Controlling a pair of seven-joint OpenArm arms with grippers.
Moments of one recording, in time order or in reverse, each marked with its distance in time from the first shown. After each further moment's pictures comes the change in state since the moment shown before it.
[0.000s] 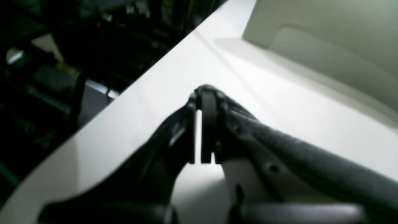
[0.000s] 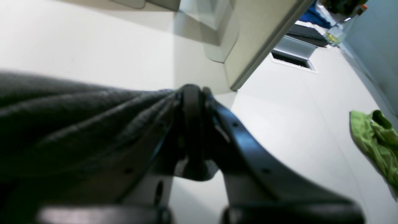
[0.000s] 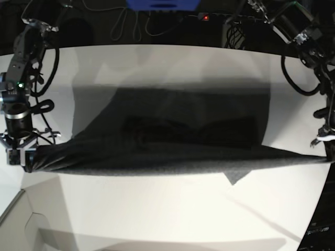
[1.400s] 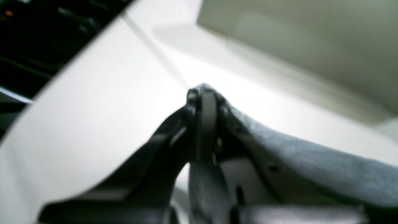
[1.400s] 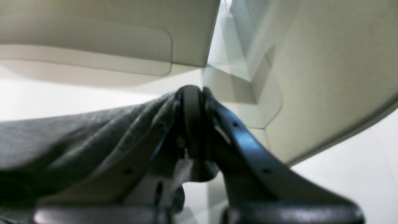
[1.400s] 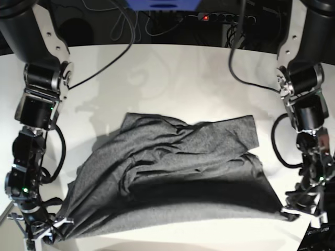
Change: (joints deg) left arm -36.5 -8.2 25.1 -53.2 7.0 0.1 -14.5; right arm 40.2 1.5 -8.9 -42.0 -0.3 0.0 2.9
